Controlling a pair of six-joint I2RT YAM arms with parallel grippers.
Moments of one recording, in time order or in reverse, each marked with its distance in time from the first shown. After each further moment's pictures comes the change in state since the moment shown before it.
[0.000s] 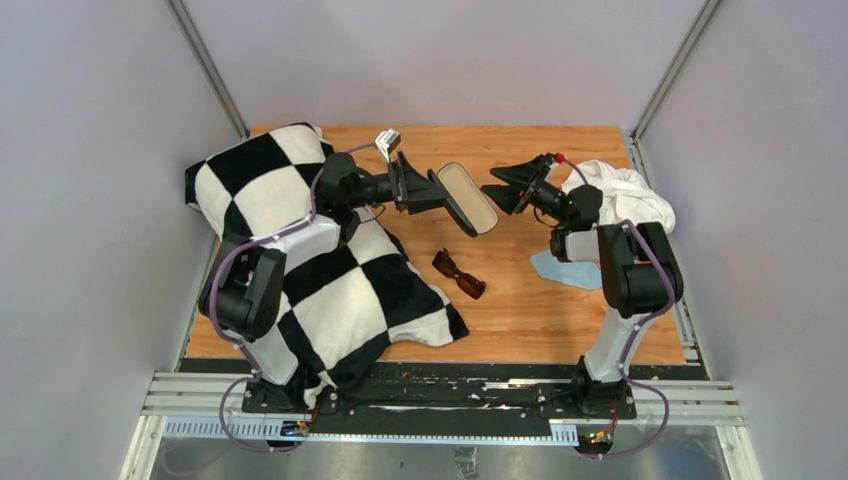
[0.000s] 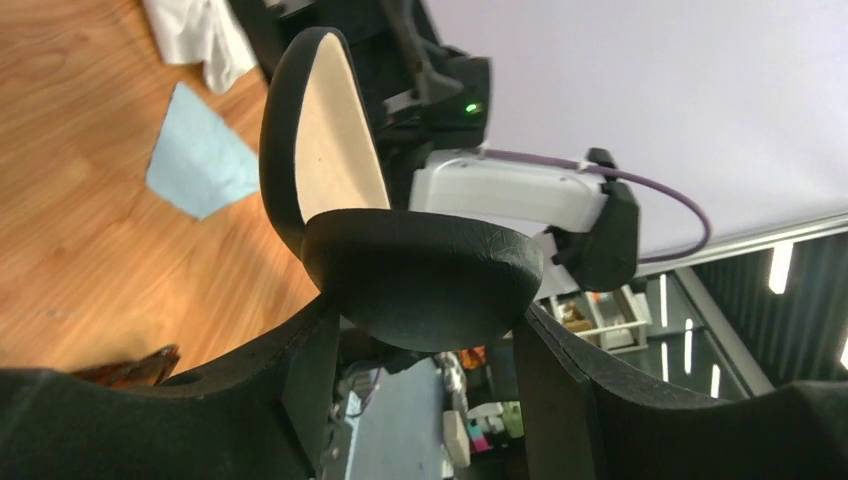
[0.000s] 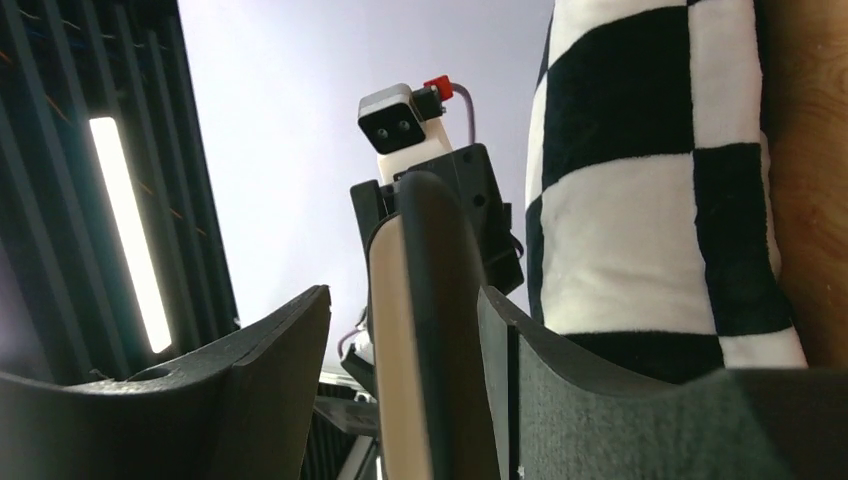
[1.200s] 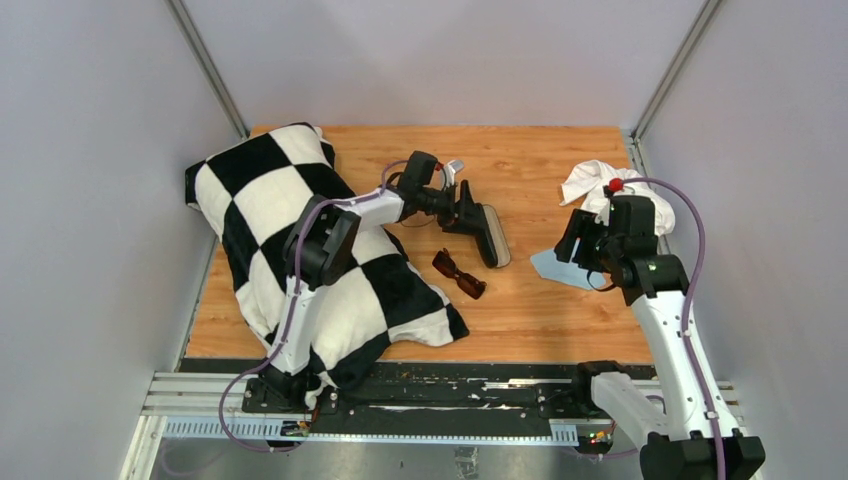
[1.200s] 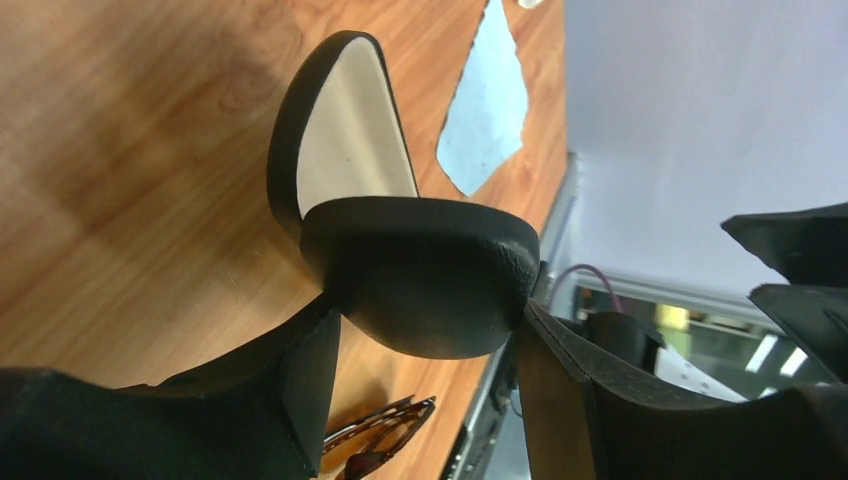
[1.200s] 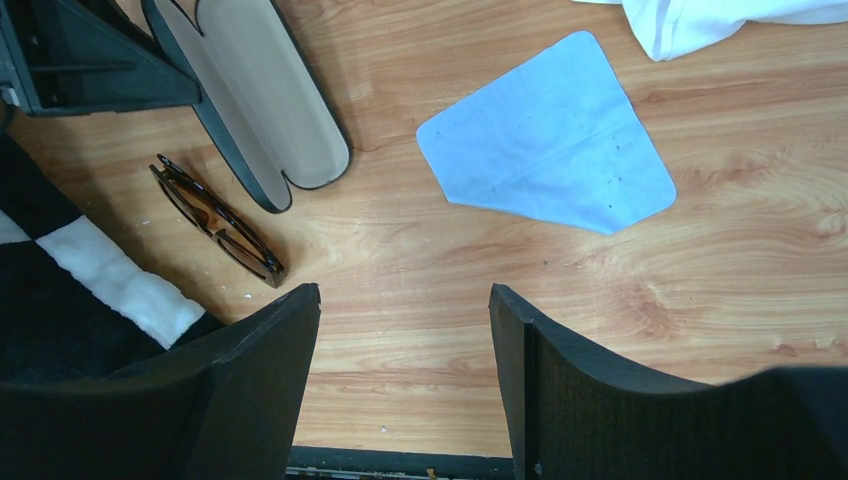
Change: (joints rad) left arm -0.146 0.550 0.537 -0.800 -0.098 0.563; right arm -0.042 -0.986 0.146 -2.255 0.837 -1.712
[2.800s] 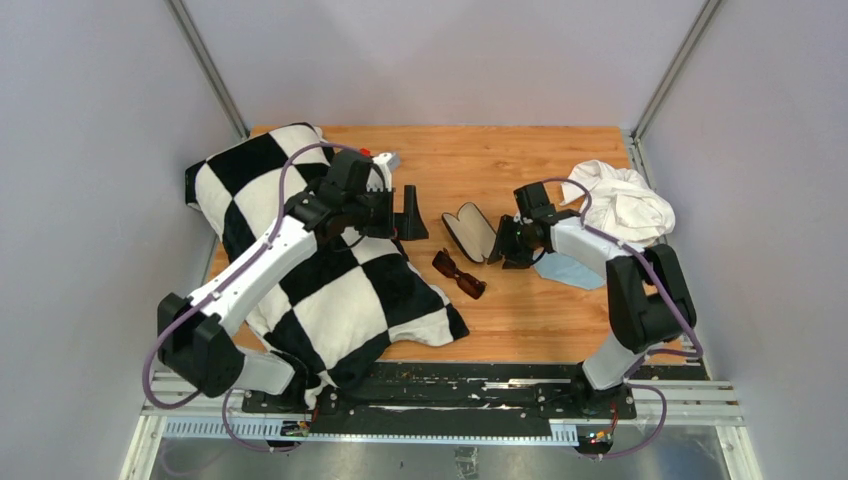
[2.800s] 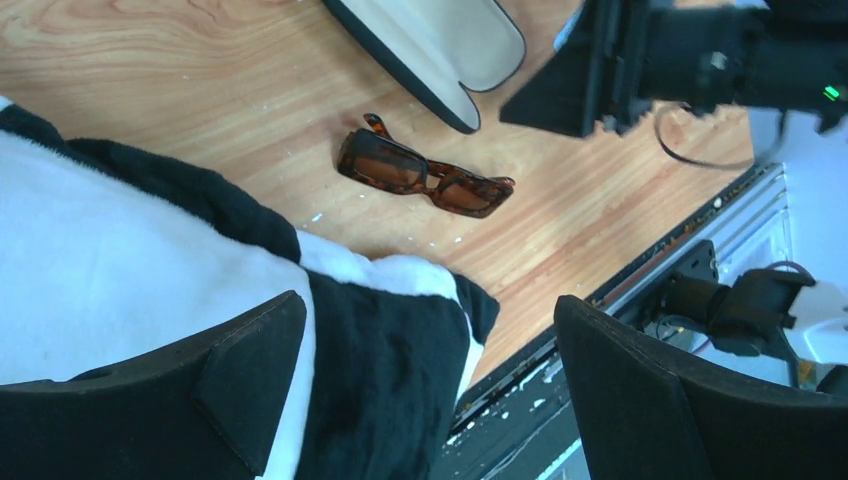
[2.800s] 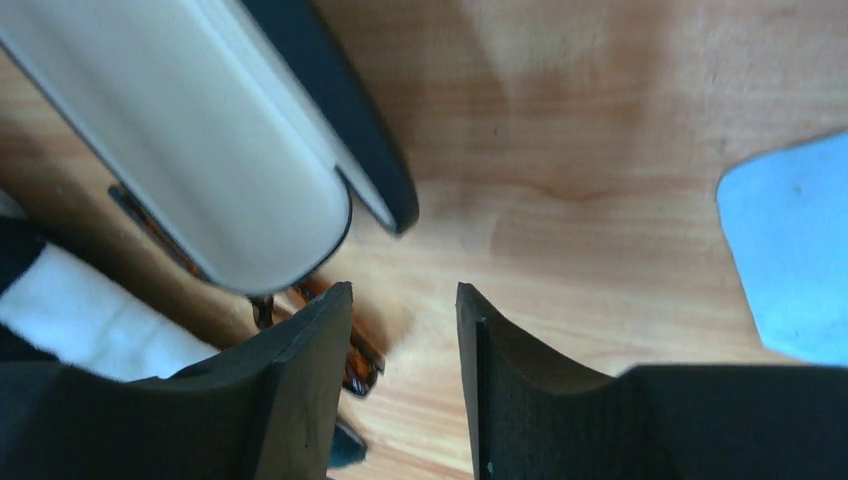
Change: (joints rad) left arm 0.015 -0.856 -0.289 -0.691 -0.557 0.396; right arm 0.266 0.711 0.002 0.349 -0.155 0.278
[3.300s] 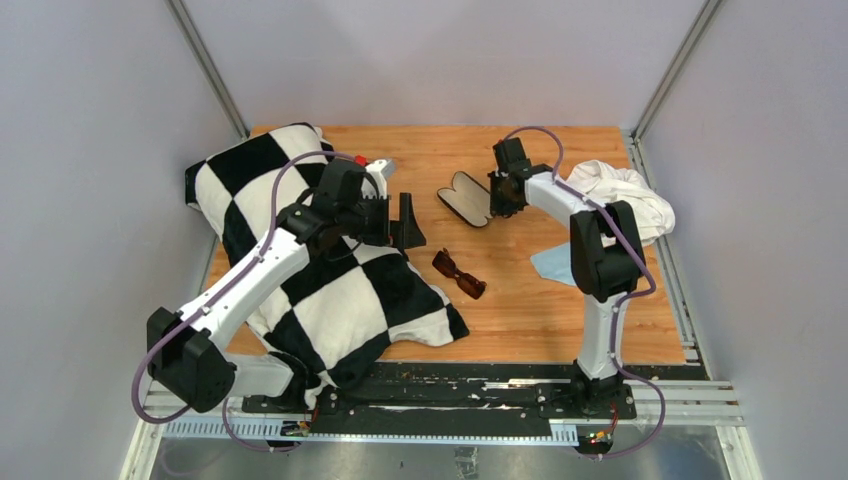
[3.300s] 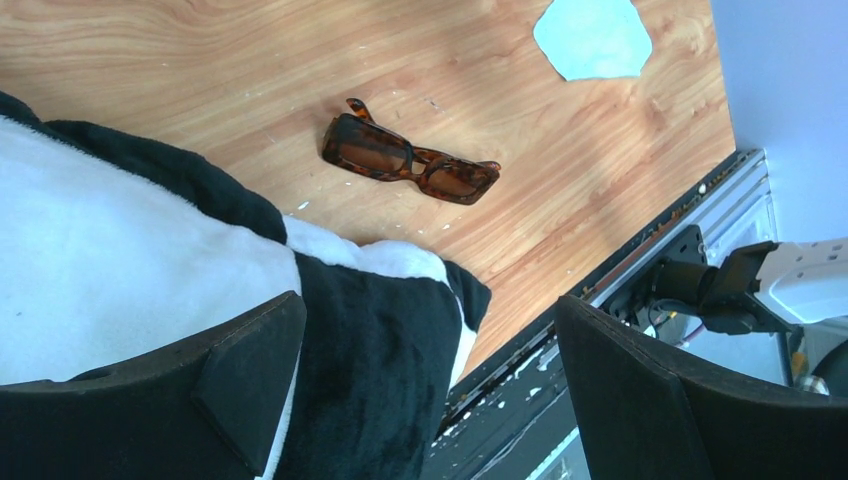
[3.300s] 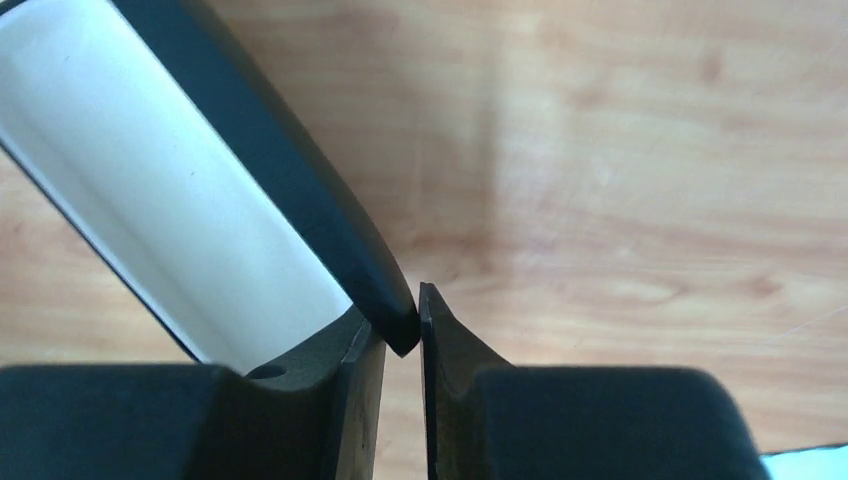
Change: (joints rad) left arm 0.000 -0.124 -0.098 0.037 0.025 -0.002; right arm 0.000 0.393 0.495 -0.021 0.224 -0.222
